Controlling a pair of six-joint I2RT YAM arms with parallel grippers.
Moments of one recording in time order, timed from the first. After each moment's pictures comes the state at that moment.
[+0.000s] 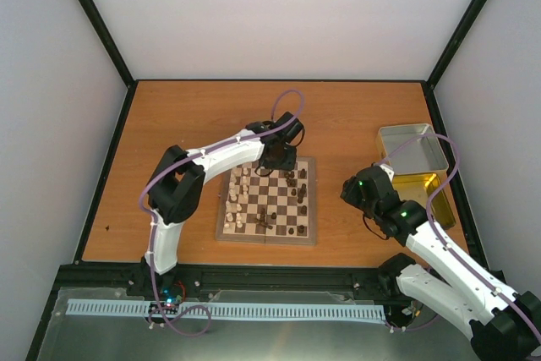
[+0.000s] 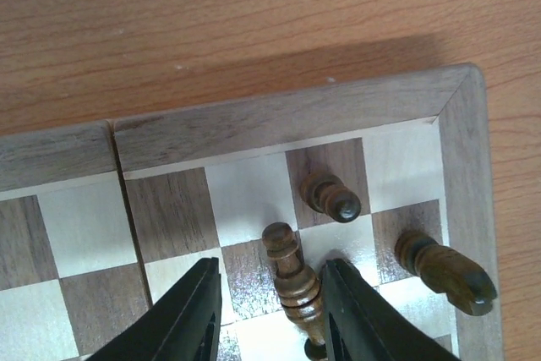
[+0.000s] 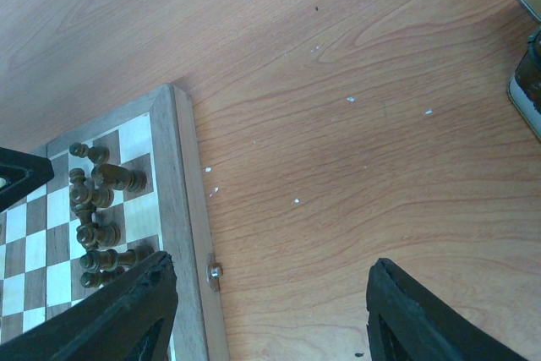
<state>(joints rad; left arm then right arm) -0.77 2.03 1.60 -0.76 -0.07 -0.59 0.53 0.79 0.56 -0.59 0.23 0.88</state>
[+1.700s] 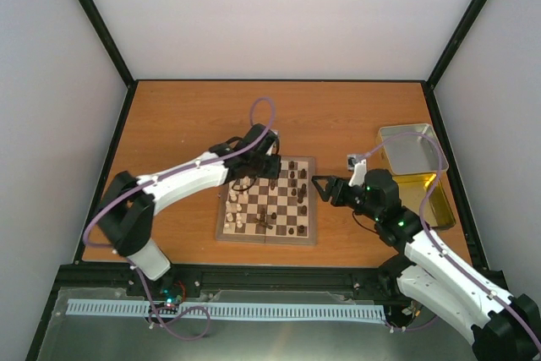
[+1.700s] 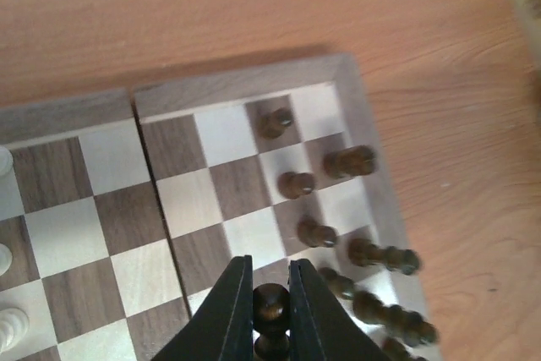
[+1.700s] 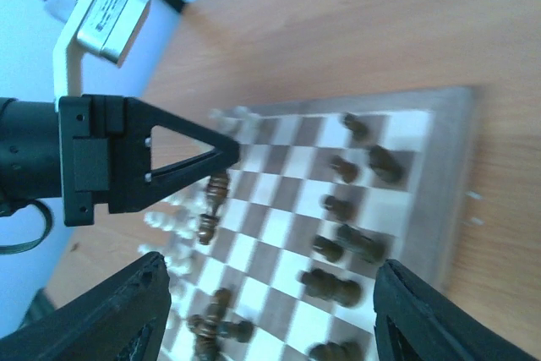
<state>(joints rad) -0.77 1.66 1.19 -0.49 -0.01 -0.55 0.53 0.73 0.42 -0.11 -0.23 0.68</state>
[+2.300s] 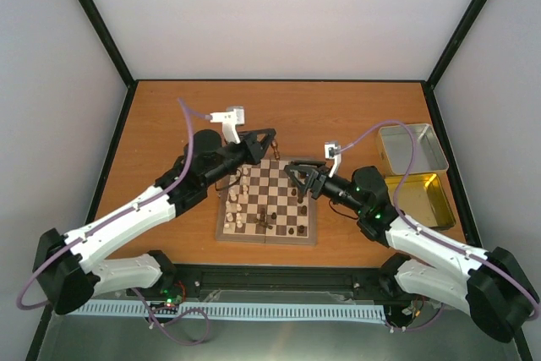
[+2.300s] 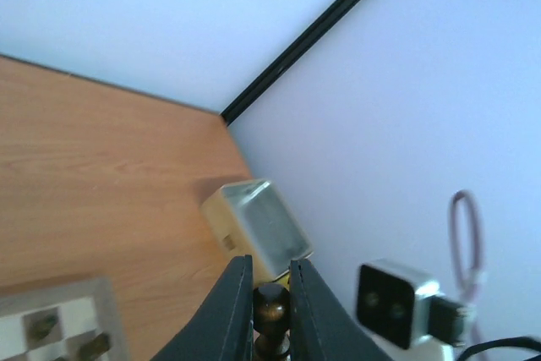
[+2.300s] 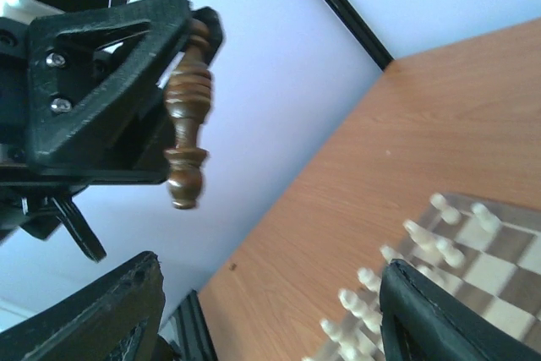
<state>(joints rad) -0.77 1.13 0.88 0.13 0.04 -0.76 0.69 0.99 0.41 0.60 -0.38 0.76</state>
